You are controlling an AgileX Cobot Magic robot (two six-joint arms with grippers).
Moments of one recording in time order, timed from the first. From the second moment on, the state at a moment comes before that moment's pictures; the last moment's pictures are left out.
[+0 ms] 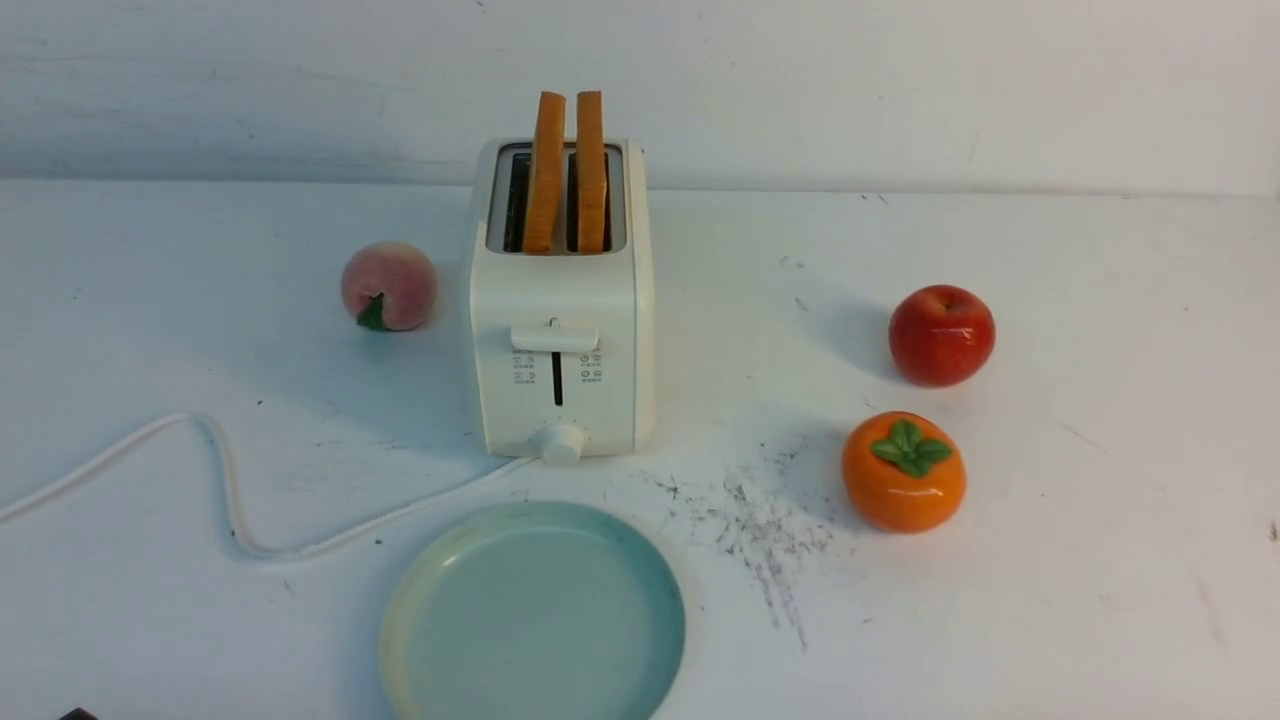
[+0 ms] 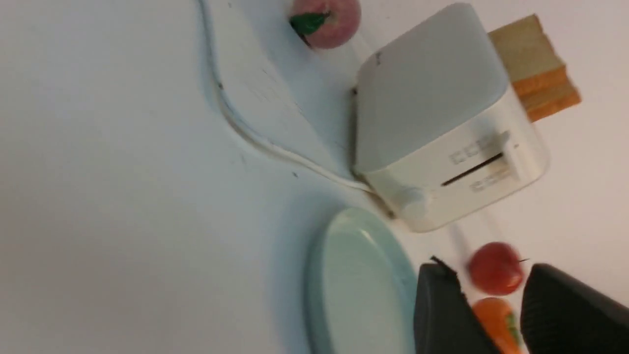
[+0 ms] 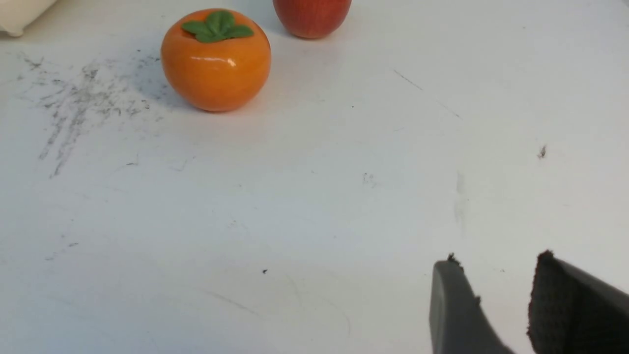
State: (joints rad) right arm 0.04 -0.02 0.01 0.00 0.41 -0.11; left arm -0.11 -0.02 0.03 -0.36 0.25 -0.76
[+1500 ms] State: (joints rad) right arm 0.04 -0.02 0.00 0.80 0.17 0.13; left arm -0.11 0.56 -0.56 -0.74 0.68 -0.34
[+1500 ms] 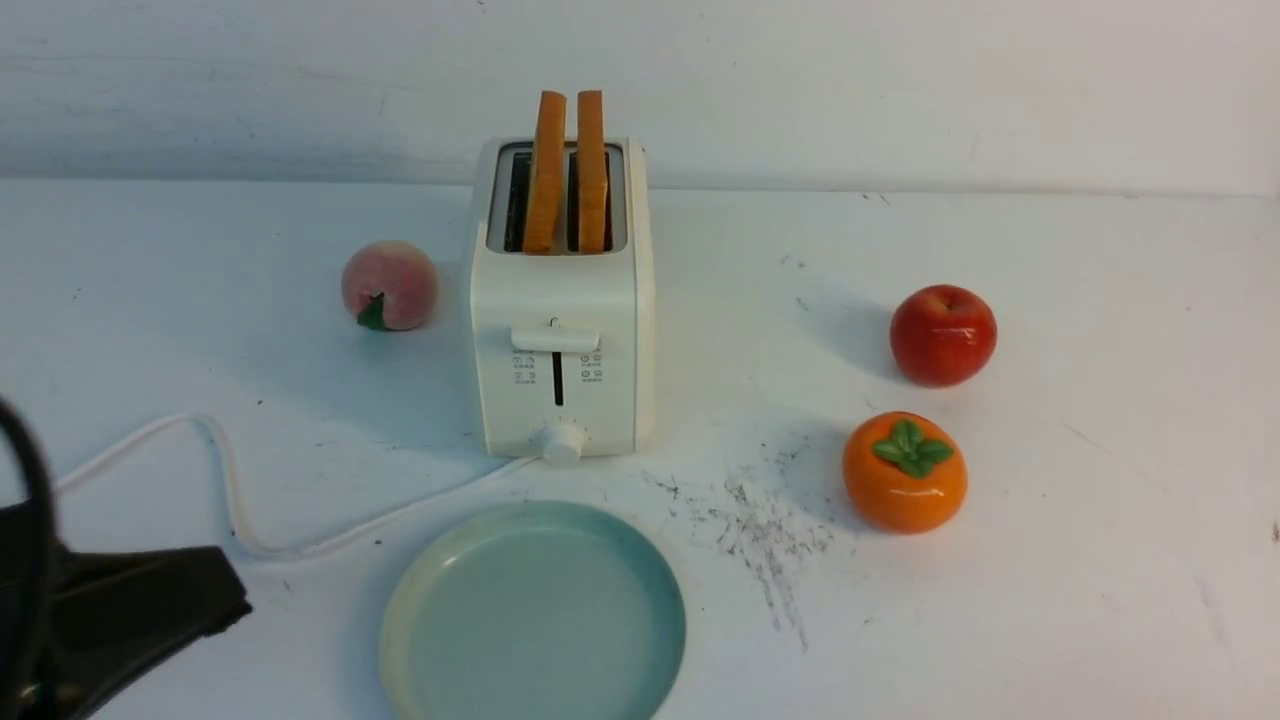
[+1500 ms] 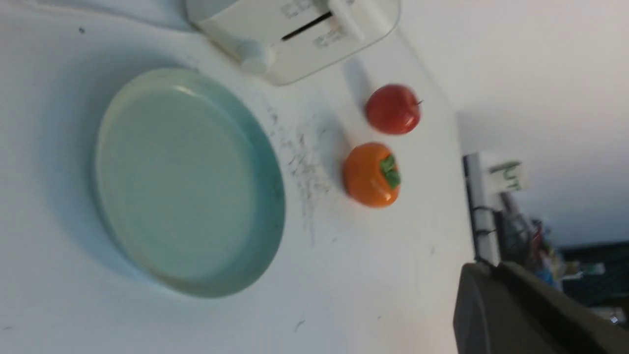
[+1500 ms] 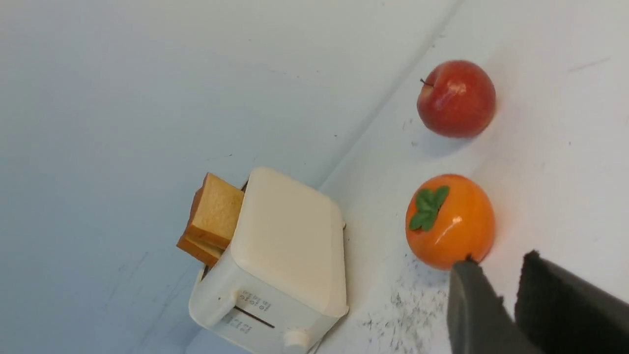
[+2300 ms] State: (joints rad) right arm 0.04 0.69 -0.69 0.44 0.99 -0.33; left arm -0.11 1.53 -1.53 -0.63 1.23 -0.14
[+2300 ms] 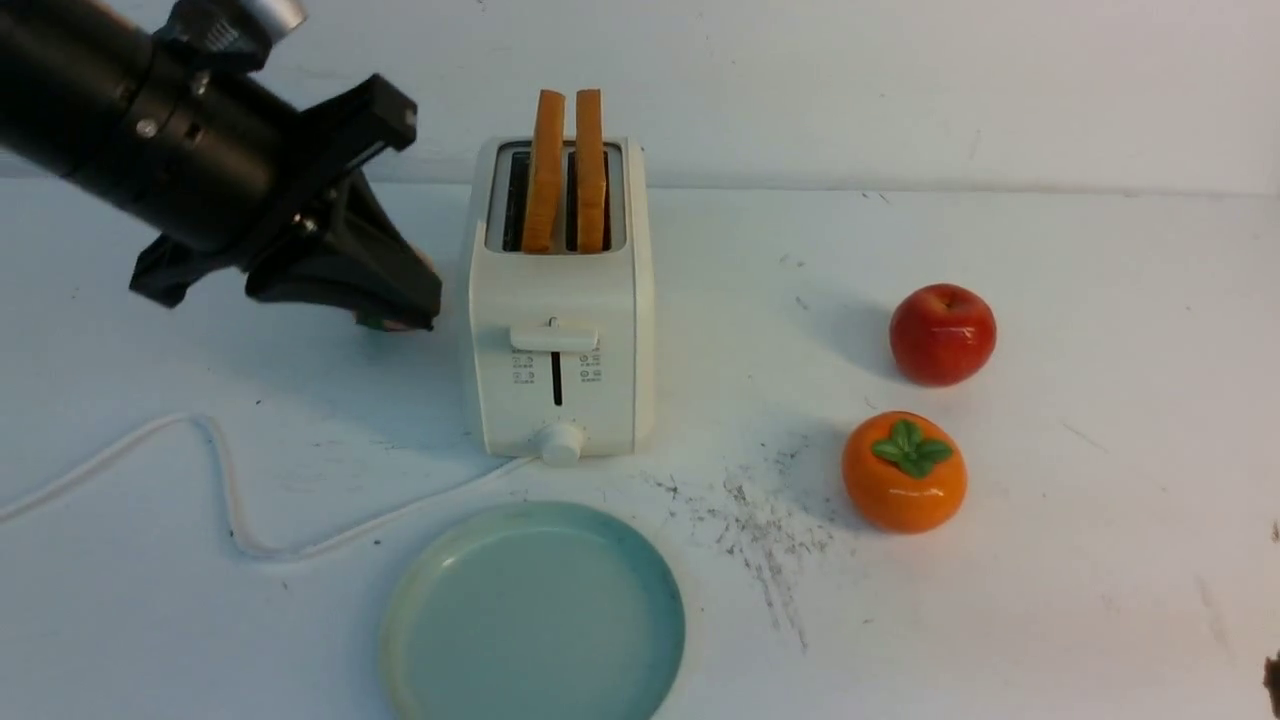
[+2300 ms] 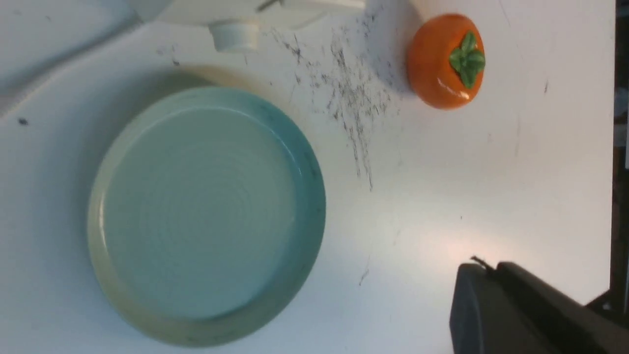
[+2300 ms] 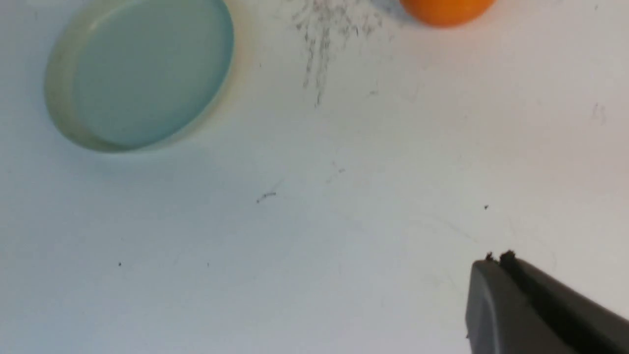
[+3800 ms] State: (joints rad) right arm 0.04 0.74 -0.69 0.44 0.95 -0.32; left arm -0.39 2.14 -2.33 0.02 1.22 -0.36
